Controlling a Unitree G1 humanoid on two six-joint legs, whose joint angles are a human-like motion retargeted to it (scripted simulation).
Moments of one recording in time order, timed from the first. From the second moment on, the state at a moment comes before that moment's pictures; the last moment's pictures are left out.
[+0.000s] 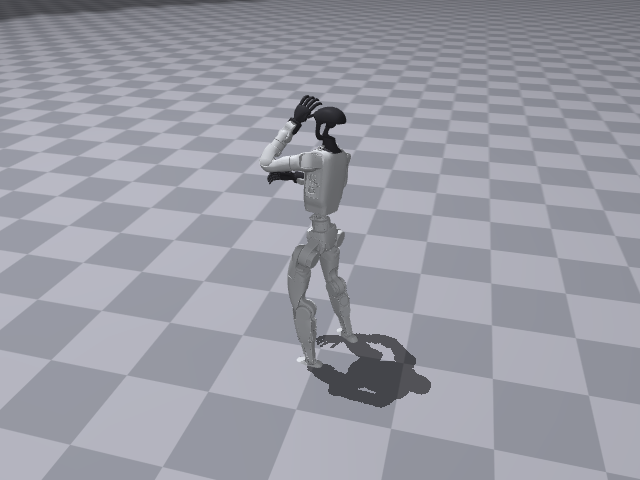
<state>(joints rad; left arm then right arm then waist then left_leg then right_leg) -1.27 0.46 -0.27 -0.60 0.12 -0.09 0.23 -0.23 -0.60 0.43 -0.01 -0.07 -0.21 0.09 0.01 0.19 -0.07 -0.12 0.07 0.15 0.19 -0.17 -0.05 -0.05 -0.17 -0.32 0.26 -0.23 0.09</state>
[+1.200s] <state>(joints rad) -0.86 0.32 -0.31 -0.54 -0.02 -0.30 0.37 -0.34 -0.56 0.21 -0.29 0.15 -0.43 -0.31 -0.03 0.04 -0.09 -0.13 0.10 0.14 0.14 -0.14 -0.08 -0.07 -0.13 -0.36 0.24 -0.25 0.07</state>
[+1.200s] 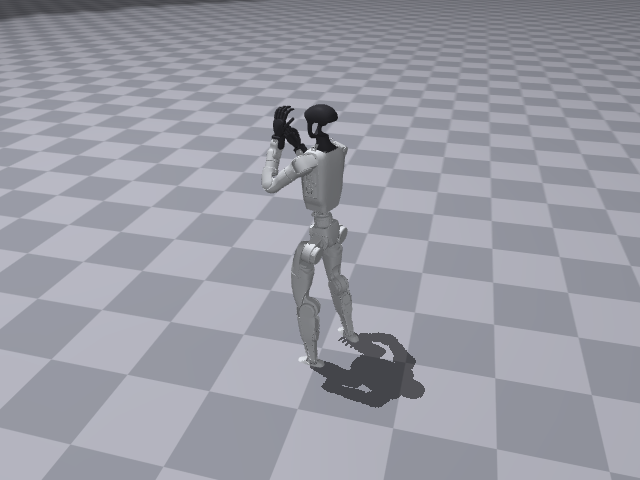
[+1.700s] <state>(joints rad) -1.10 0.42 -0.38 -0.42 0.00 -0.27 0.52 -0.17 -0.57 0.36 -0.40 0.06 -0.45 -0.37 -0.08 0.08 -0.11 -0.15 0.11 0.13 0.18 -0.16 -0.09 -0.05 -0.12 -0.34 0.21 -0.22 0.09</state>
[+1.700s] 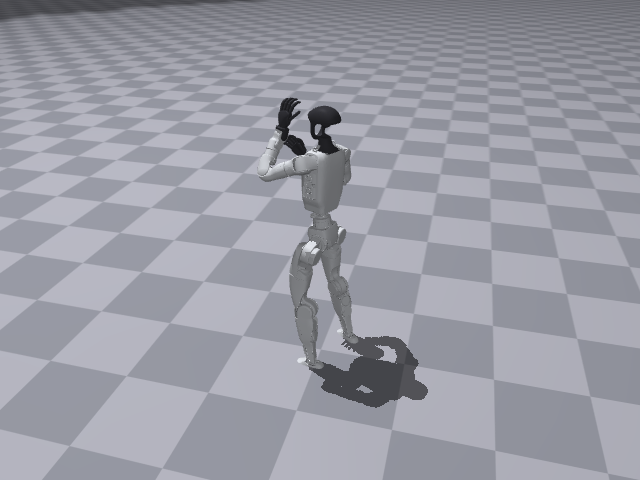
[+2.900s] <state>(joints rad) -1.05 0.43 -0.32 -0.39 -0.08 -0.28 0.48 -0.21 -0.71 0.40 -0.36 0.28 -0.38 -0.14 -0.03 0.12 -0.12 -0.15 0.11 0.04 -0.05 0.01 -0.17 -0.02 -0.05 -0.43 0.04 -0.10 0.04</state>
